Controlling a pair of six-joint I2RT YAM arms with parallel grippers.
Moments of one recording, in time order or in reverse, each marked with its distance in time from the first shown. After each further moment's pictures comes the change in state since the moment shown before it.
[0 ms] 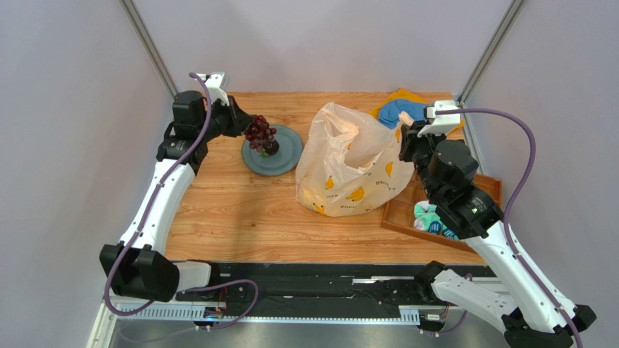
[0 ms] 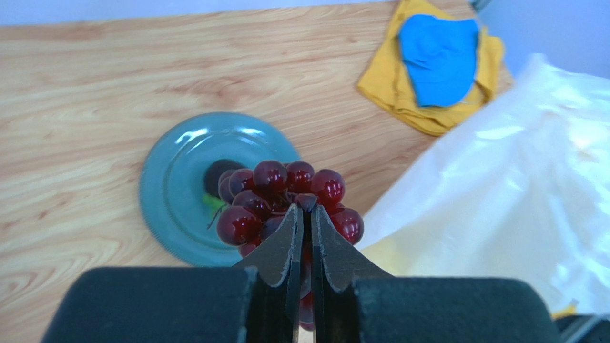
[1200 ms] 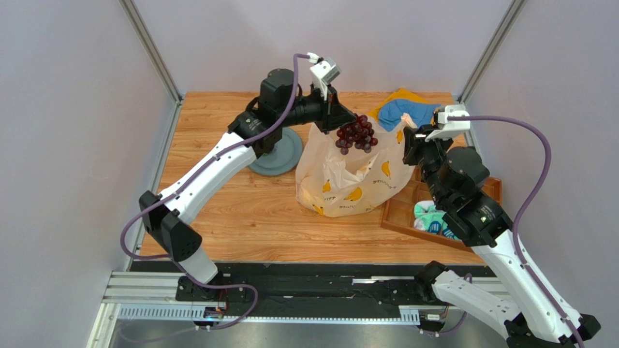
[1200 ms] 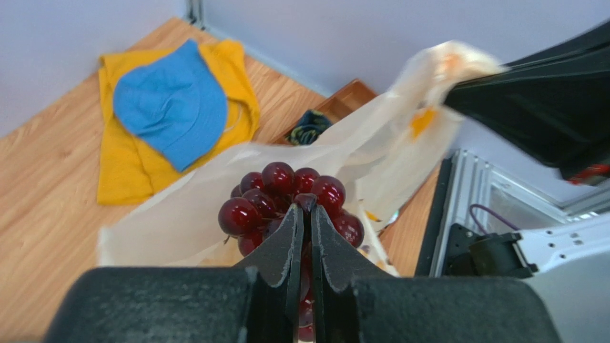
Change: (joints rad) left arm -0.580 0.341 0.490 0.070 0.124 0.019; right arm 0.000 -0.057 -0.011 -0.004 -0.034 0.033
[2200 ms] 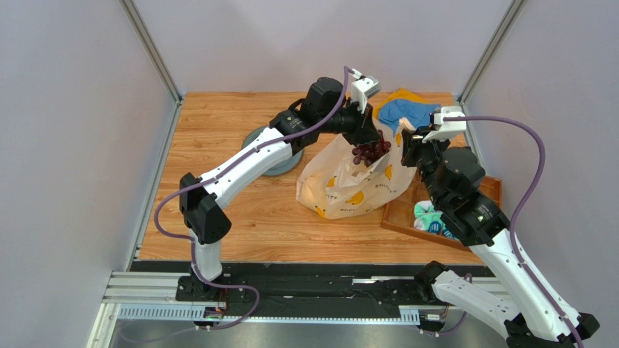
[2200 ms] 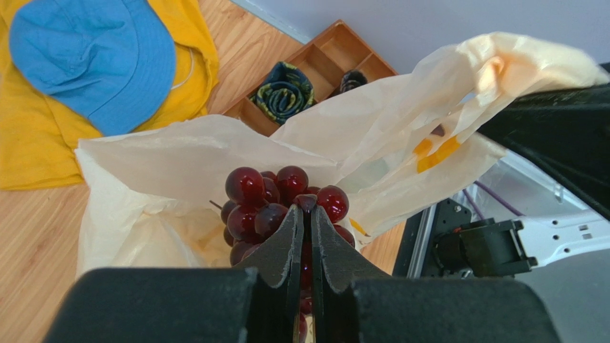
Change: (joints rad) left arm -0.131 0.259 0.209 -0.177 -0.062 0.002; right arm 0.000 0.001 -0.021 -0.004 -0.001 0.004
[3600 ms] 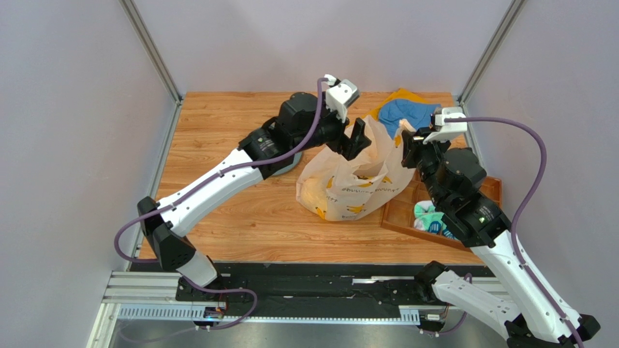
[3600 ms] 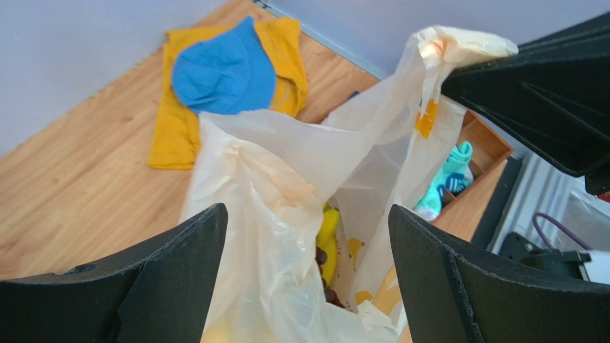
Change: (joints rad) left arm -0.070 -0.292 -0.269 0.085 -0.333 0.074; right arm 0.000 -0.008 -0.001 -0.013 -0.009 0.008
